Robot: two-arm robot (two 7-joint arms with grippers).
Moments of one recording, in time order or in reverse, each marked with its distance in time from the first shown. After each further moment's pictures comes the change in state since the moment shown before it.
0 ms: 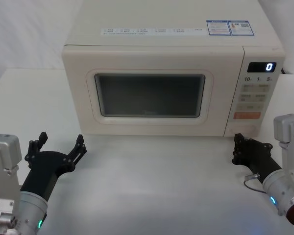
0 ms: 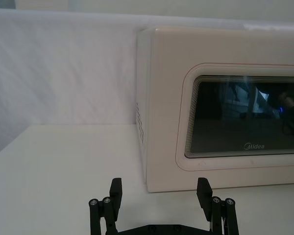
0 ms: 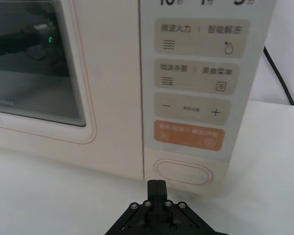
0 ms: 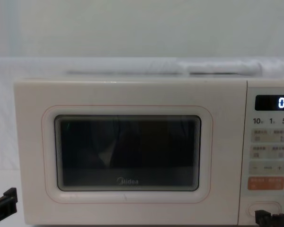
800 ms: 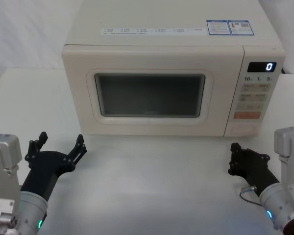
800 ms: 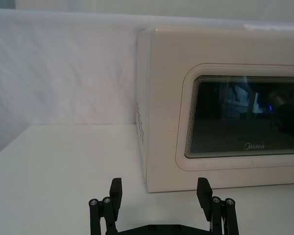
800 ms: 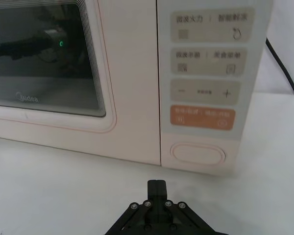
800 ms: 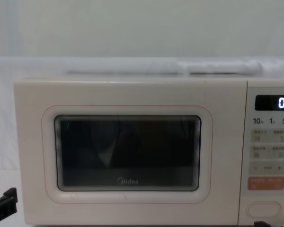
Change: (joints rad) left arm 0.000 0.000 0.000 0.000 0.000 0.000 0.000; right arm -0.088 -0.023 -0.002 -0.062 0.015 -0.028 -0.014
